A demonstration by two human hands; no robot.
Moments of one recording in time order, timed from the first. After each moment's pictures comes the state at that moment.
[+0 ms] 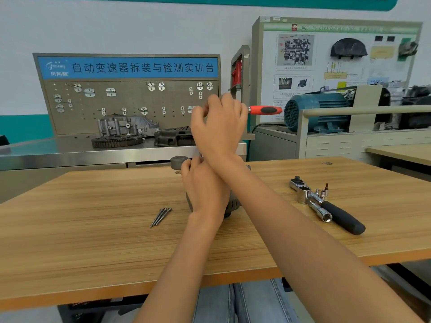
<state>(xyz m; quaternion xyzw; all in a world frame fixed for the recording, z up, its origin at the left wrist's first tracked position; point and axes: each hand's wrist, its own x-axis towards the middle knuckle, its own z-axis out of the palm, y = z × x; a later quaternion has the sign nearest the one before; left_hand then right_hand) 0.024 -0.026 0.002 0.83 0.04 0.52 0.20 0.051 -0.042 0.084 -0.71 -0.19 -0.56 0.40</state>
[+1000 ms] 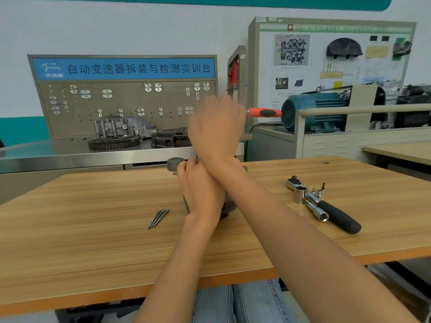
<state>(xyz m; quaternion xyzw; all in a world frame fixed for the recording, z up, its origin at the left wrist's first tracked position) 0.024 -0.027 0.005 0.82 0.05 0.52 0.23 0.053 -0.047 0.079 -0.70 -0.17 -0.59 0.36</state>
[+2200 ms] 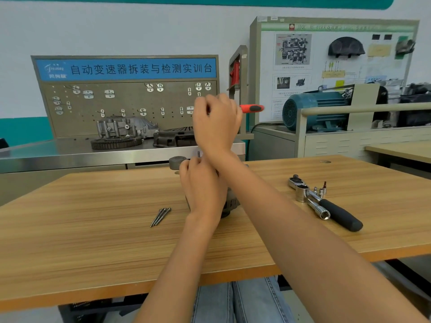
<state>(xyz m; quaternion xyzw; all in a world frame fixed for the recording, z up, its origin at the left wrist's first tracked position) 0.025 -0.023 0.004 0.85 0.07 0.50 0.19 0.046 -0.042 0.091 -0.65 -0.23 -0.49 0.54</state>
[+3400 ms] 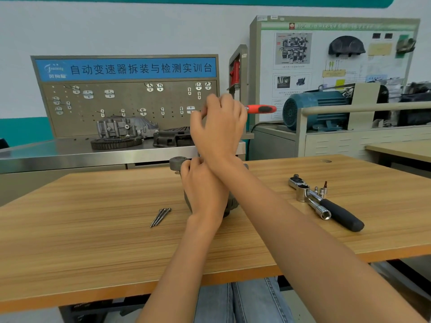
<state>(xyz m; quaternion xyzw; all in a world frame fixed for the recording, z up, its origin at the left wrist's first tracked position) 0.025 -0.027 -0.001 0.82 0.04 0.53 0.21 0.052 -0.045 0.079 -0.69 -0.19 -0.56 0.42</state>
